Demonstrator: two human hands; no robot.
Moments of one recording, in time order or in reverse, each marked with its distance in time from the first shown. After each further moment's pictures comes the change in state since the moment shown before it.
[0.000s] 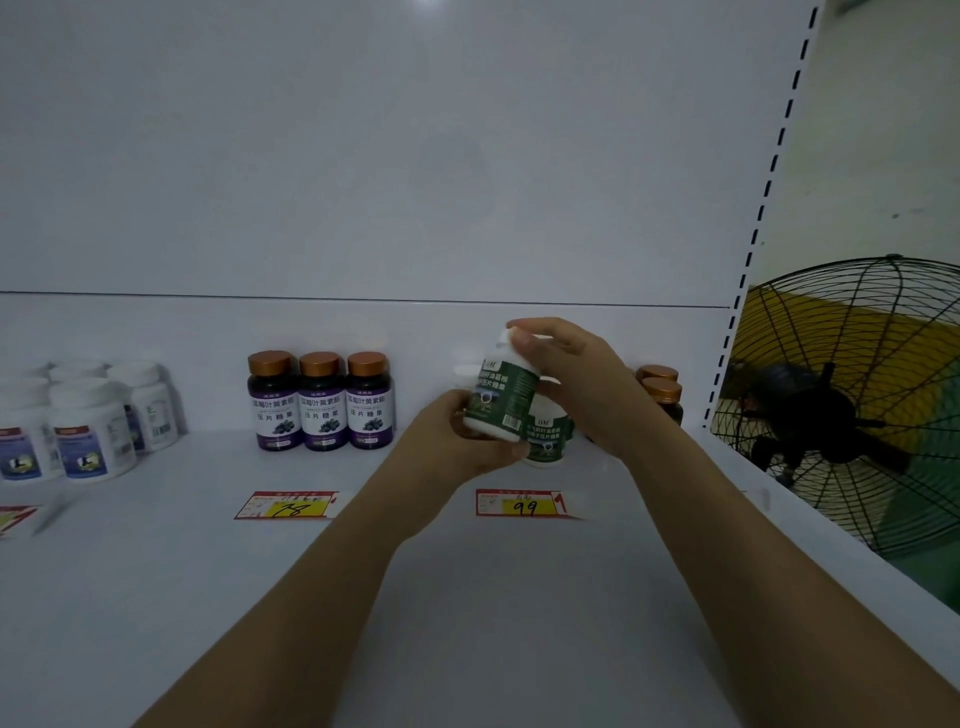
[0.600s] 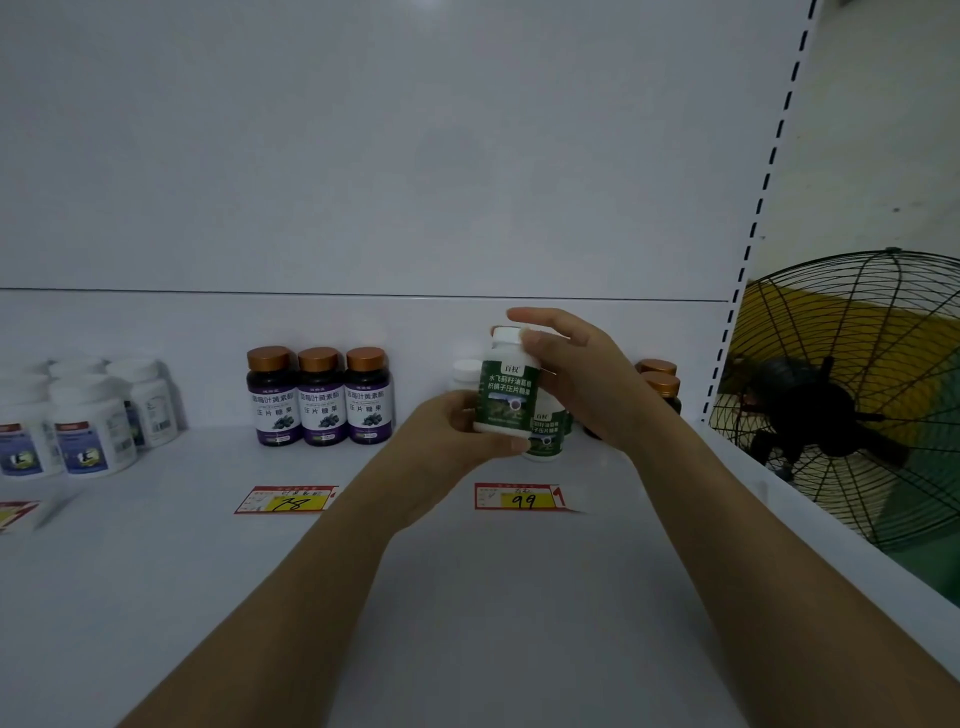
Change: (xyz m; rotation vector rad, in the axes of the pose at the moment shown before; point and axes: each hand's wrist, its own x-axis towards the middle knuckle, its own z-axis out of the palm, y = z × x) left_hand 0.000 0.003 -0.002 0.015 -0.085 -0.042; right_hand -0.002 -0.002 -0.004 0.133 -0.076 0.022
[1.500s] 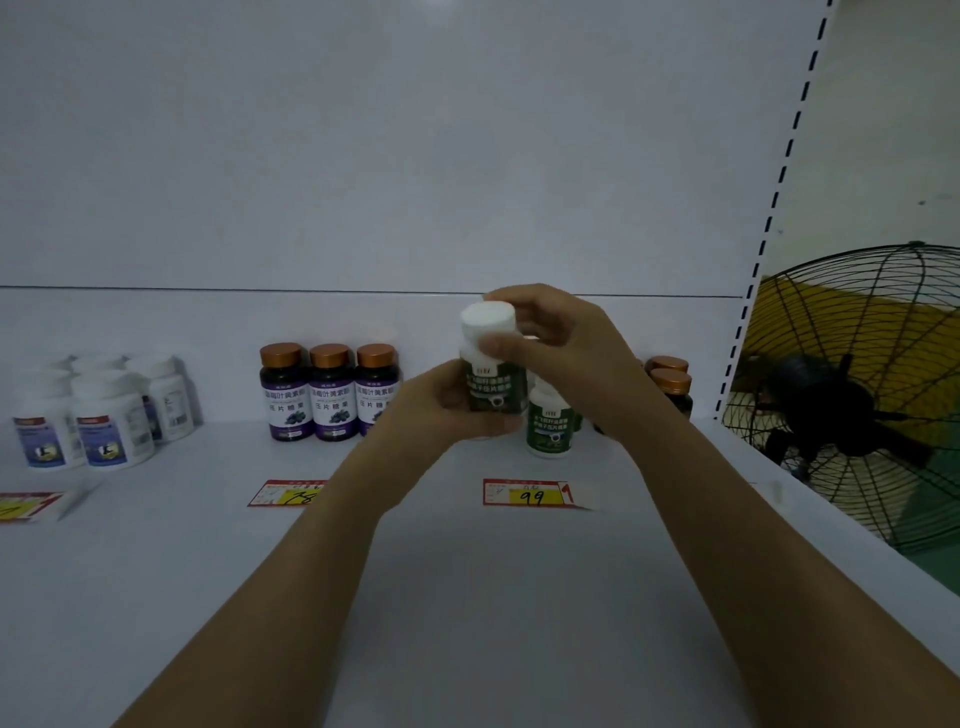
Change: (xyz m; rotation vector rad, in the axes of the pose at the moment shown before) left_hand 0.000 0.009 -0.017 0.076 0.063 0.138; right_hand -0.010 -0.022 0.025 -0.380 -0.014 -0.324
